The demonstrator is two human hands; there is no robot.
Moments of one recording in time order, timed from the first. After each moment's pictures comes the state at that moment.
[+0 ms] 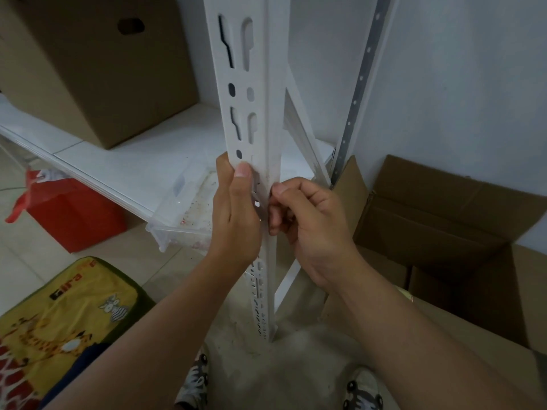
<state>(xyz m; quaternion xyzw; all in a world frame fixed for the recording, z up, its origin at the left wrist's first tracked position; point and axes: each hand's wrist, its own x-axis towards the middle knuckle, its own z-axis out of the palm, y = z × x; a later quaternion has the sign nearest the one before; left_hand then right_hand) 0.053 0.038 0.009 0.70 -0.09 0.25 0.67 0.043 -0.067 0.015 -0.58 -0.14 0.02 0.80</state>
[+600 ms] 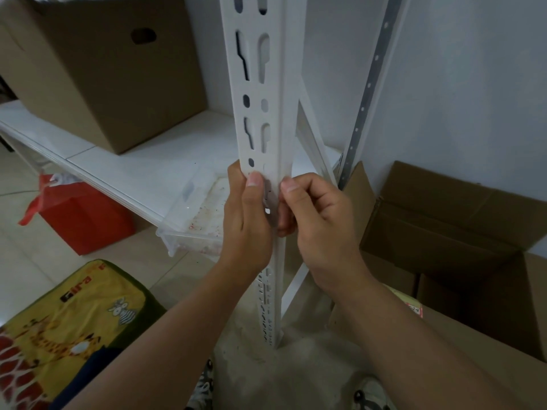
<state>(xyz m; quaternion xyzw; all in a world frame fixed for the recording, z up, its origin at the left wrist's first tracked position) 0.056 0.038 0.006 0.70 -0.10 0.27 0.66 0.040 -0.058 0.025 -0.65 -0.16 -0.11 0.73</state>
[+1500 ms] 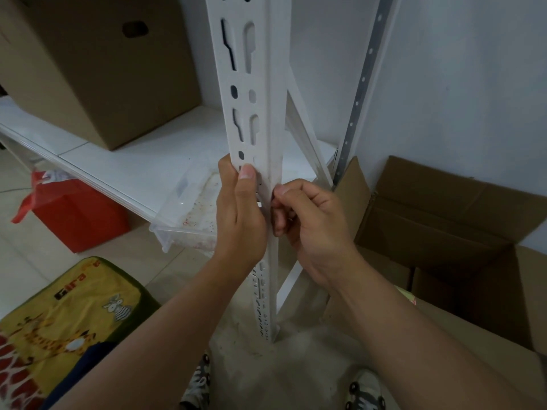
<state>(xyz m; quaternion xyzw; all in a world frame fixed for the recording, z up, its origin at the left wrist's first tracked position) 0.055 0.034 0.007 0.69 -0.09 0.27 0.67 0.047 -0.067 0.012 -0.57 -0.13 0.02 0.81</state>
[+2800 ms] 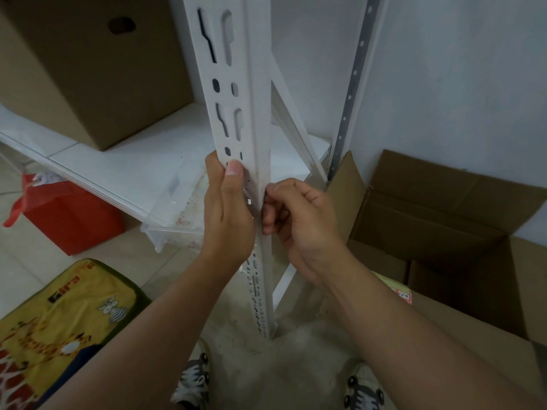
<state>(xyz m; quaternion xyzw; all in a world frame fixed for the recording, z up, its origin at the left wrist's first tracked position) 0.053 0.038 0.008 0.71 -0.08 0.26 0.65 0.049 -0.066 0.009 -0.53 -0.08 0.05 0.84</state>
